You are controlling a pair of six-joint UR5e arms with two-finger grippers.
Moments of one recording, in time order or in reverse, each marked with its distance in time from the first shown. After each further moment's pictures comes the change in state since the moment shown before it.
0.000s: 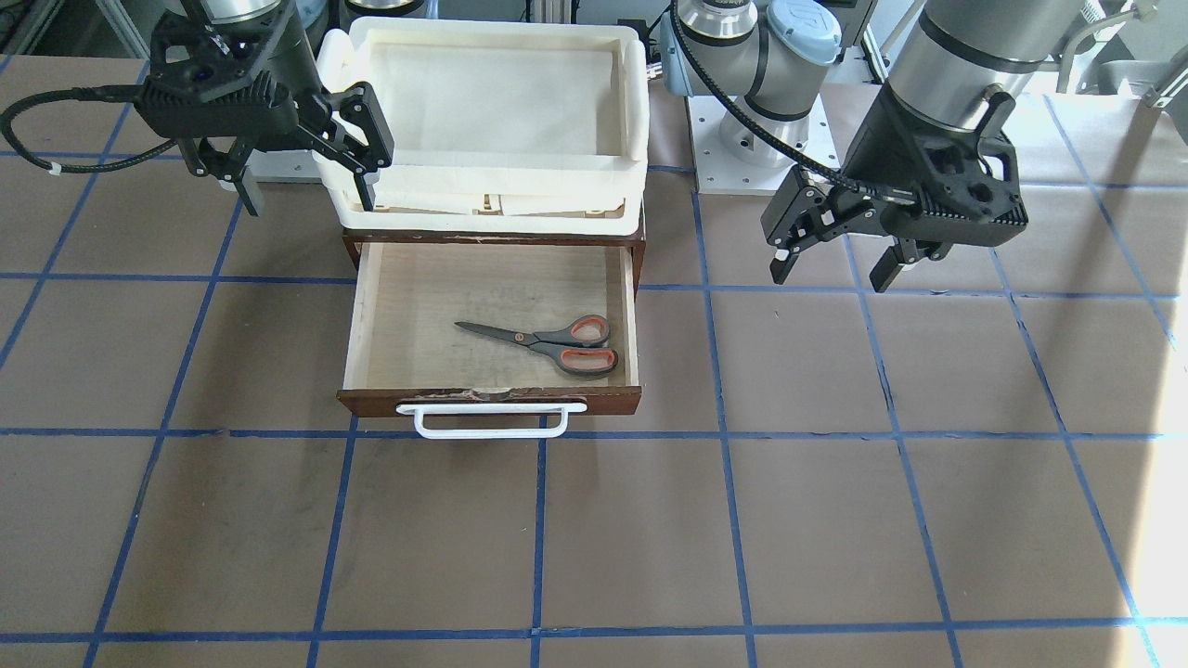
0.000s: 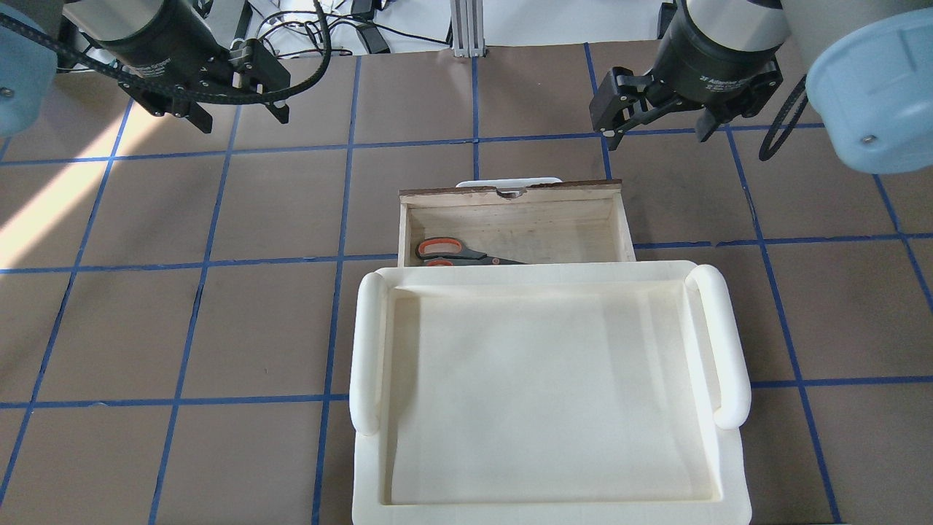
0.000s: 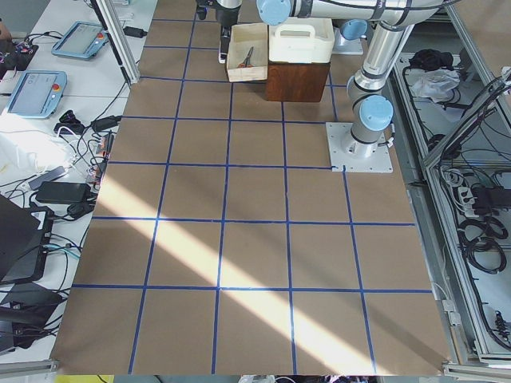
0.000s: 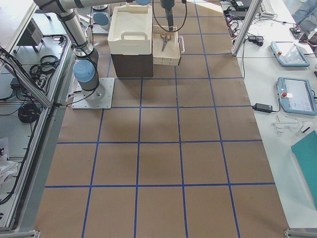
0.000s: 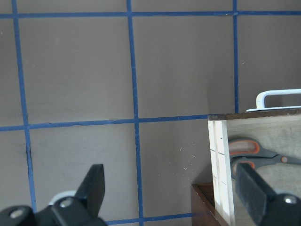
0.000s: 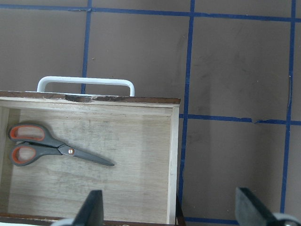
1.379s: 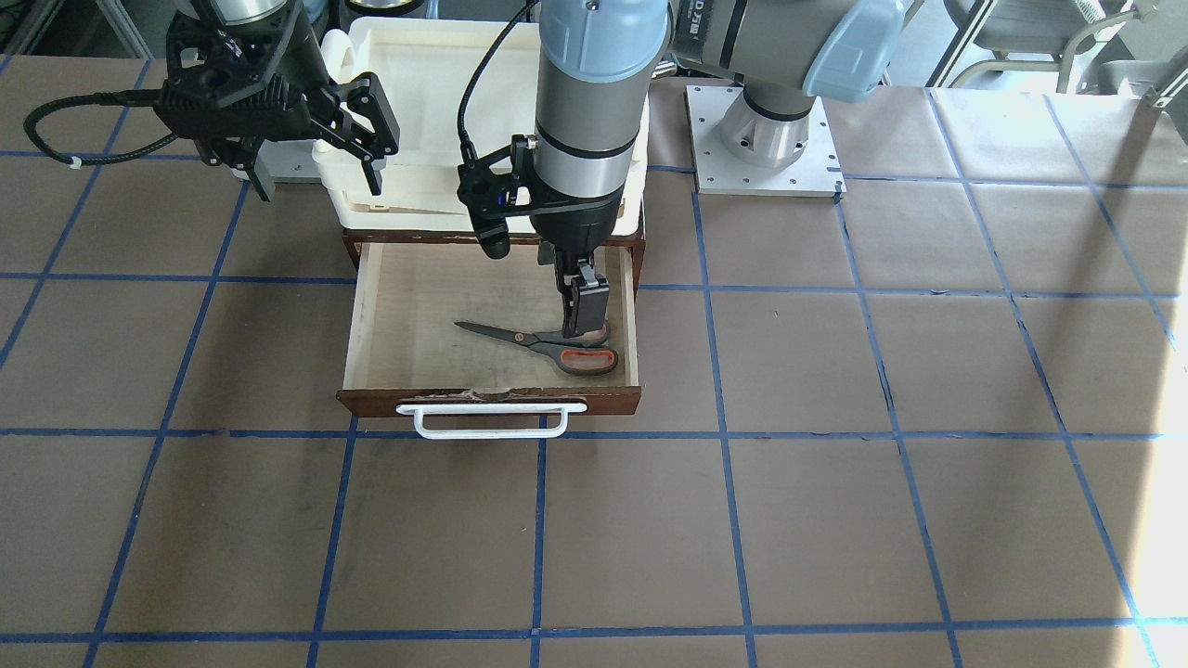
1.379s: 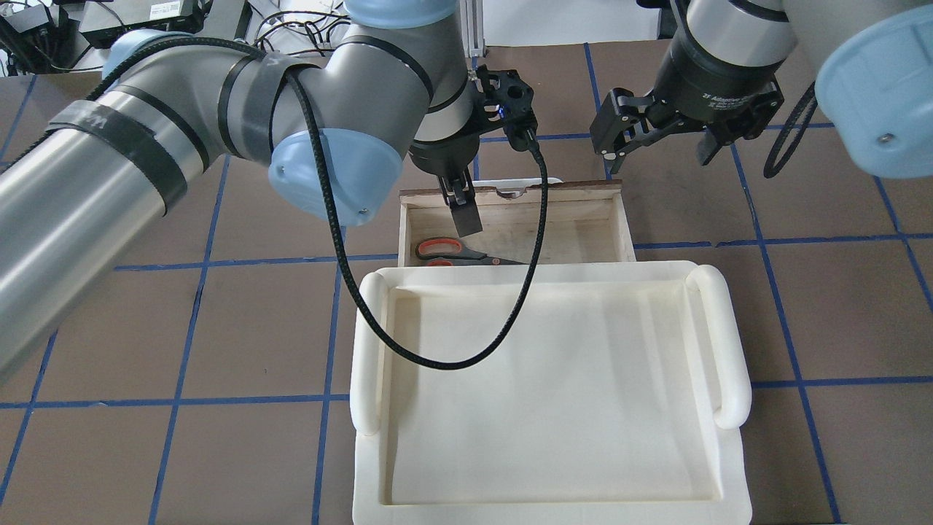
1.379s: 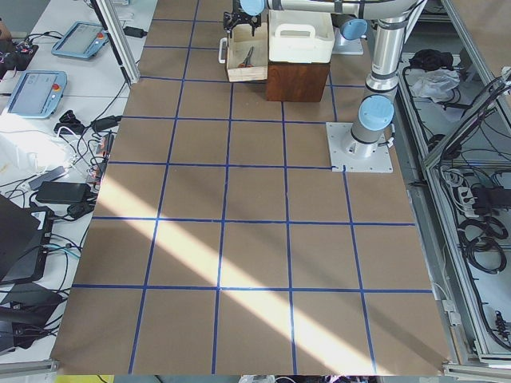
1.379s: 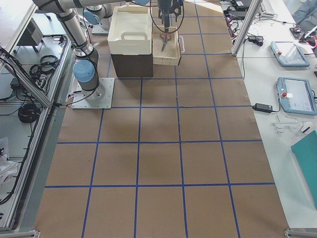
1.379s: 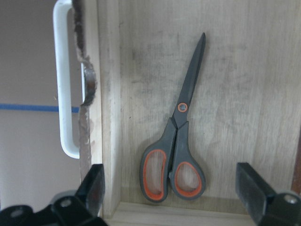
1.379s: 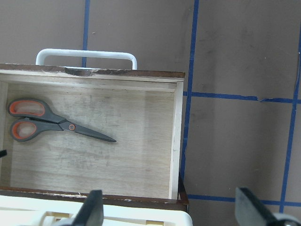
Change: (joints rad) left arm -0.433 -0.186 -0.007 0.158 0.053 0.843; right arm 0.000 -0.009 0.001 0.085 0.010 -0.008
